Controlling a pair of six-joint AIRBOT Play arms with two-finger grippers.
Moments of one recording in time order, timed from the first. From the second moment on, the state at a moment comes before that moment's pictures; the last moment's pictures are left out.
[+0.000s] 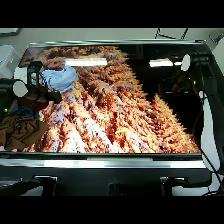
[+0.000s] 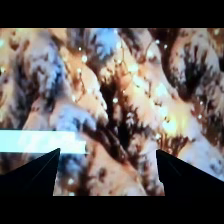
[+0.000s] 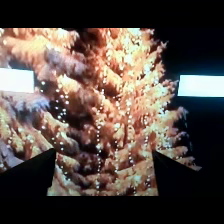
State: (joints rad) left arm -0.13 -1.29 1.27 1.58 -1.06 -1.68; right arm 0.07 -1.60 1.72 -1.64 1.47 1.60
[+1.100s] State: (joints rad) left arm 0.04 -1.92 1.56 1.03 -0.27 -2.28; right arm 0.07 -1.61 1.72 -1.61 1.27 1.57
